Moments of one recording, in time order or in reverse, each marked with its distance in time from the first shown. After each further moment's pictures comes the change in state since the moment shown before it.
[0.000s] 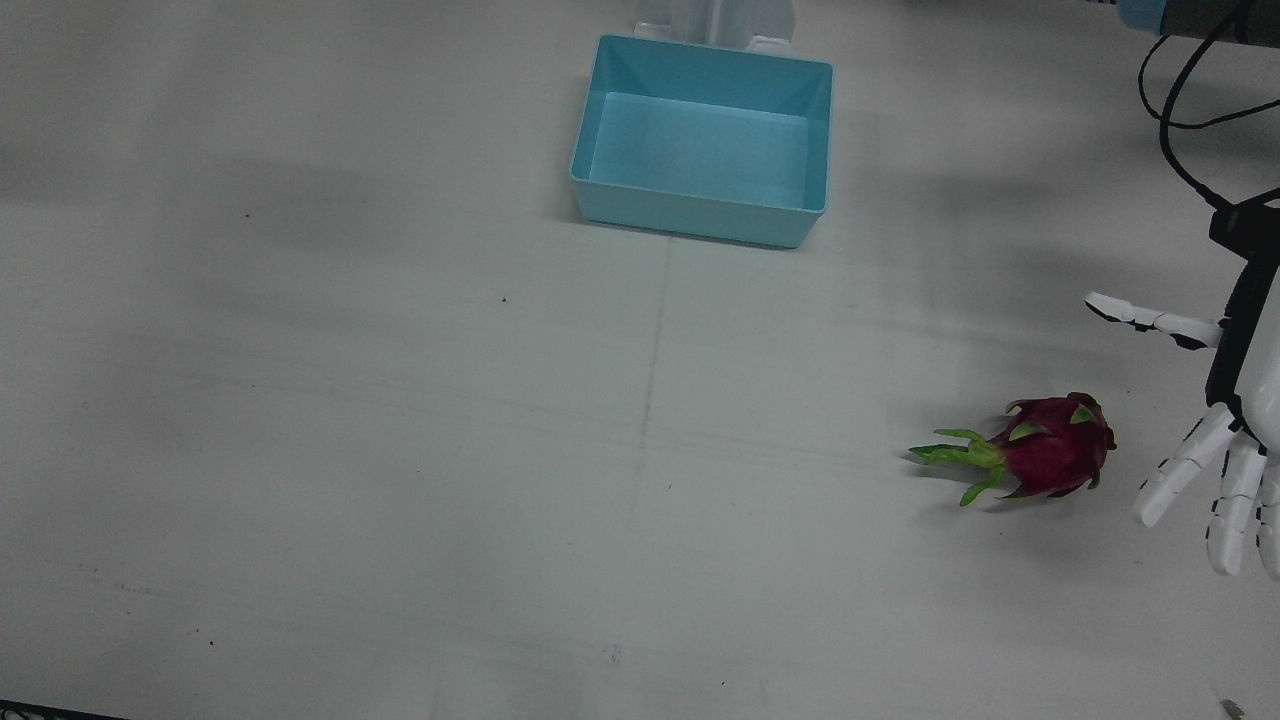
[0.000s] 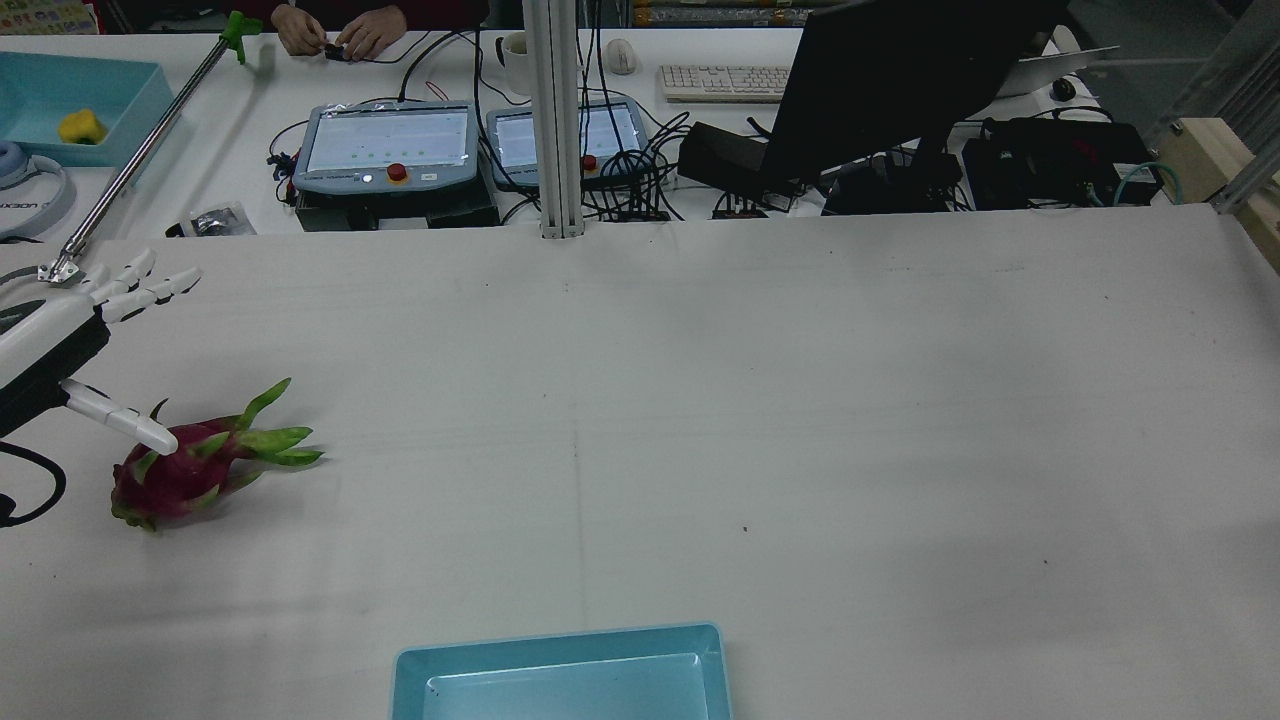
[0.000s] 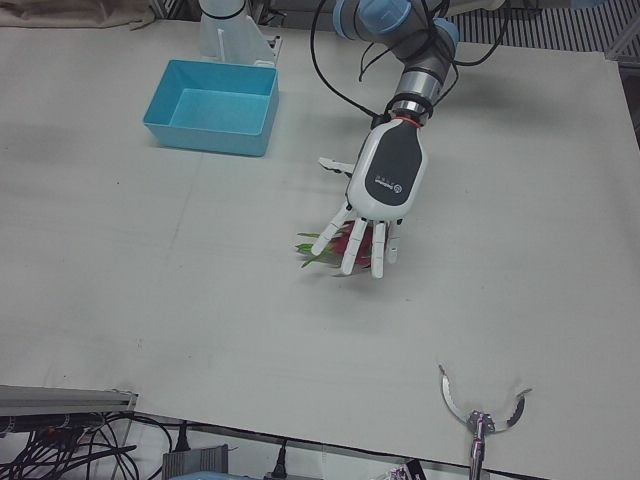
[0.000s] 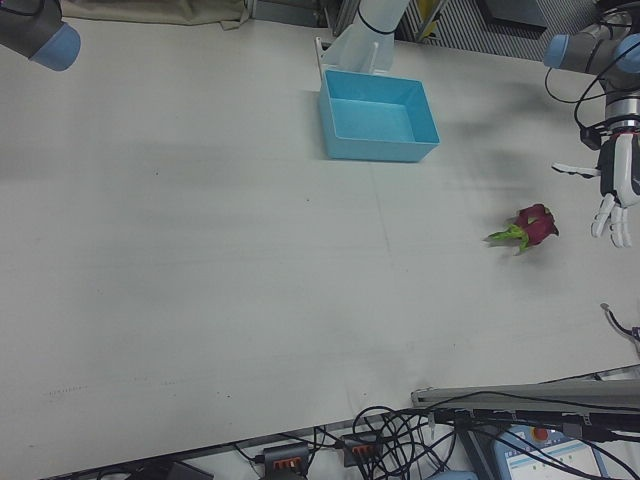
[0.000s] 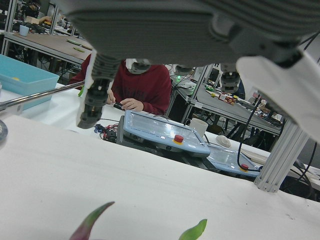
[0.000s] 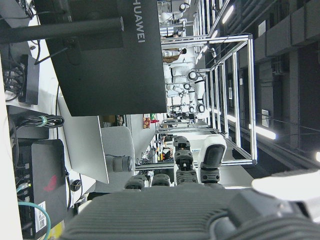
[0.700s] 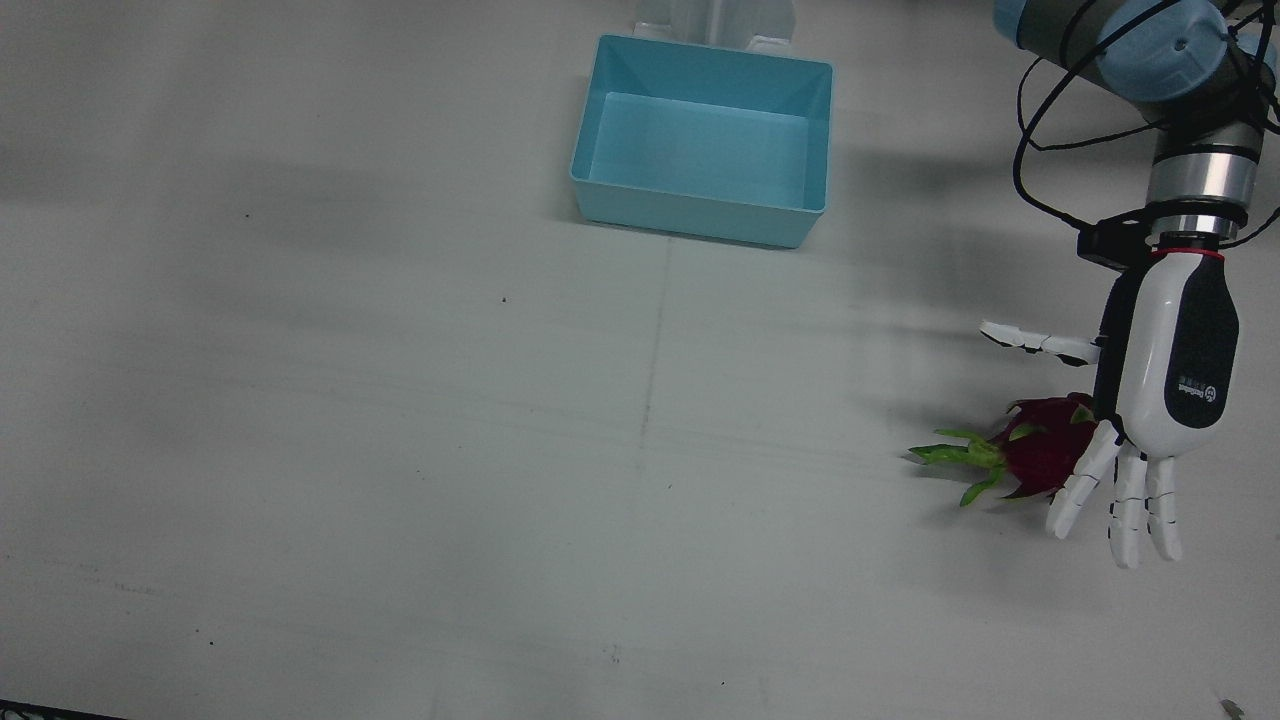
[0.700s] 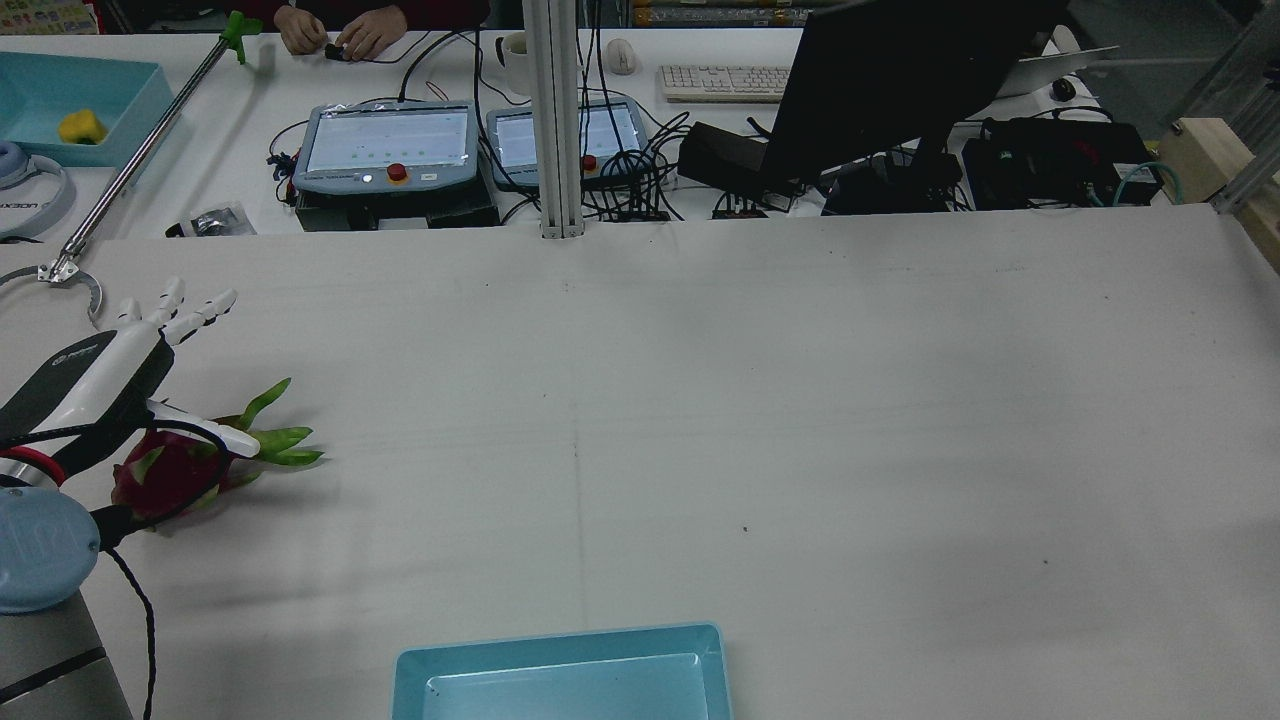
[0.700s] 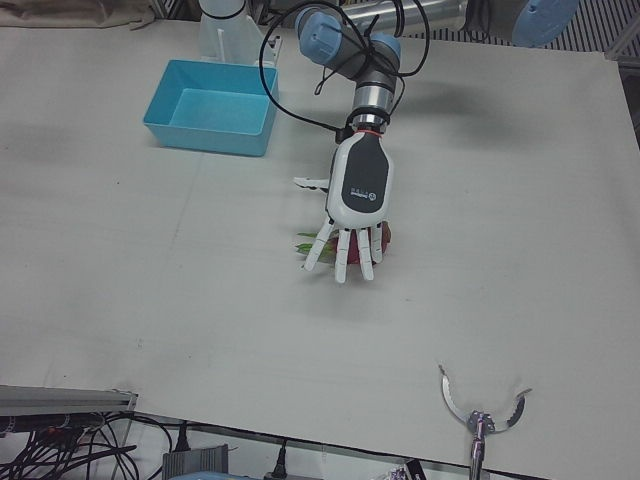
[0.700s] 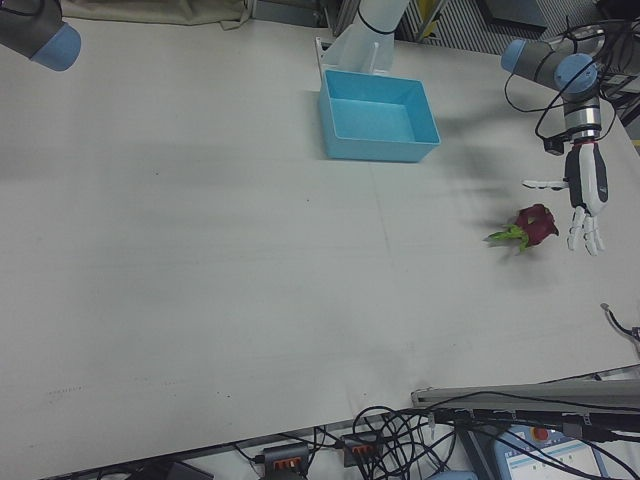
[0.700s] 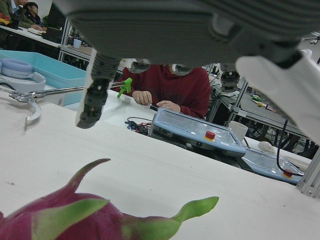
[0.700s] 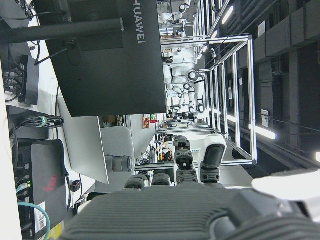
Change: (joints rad) left arm 0.175 -0.180 0.139 0.261 -0.294 -0.171; right arm -0.001 0.000 0.001 0.000 0.000 0.000
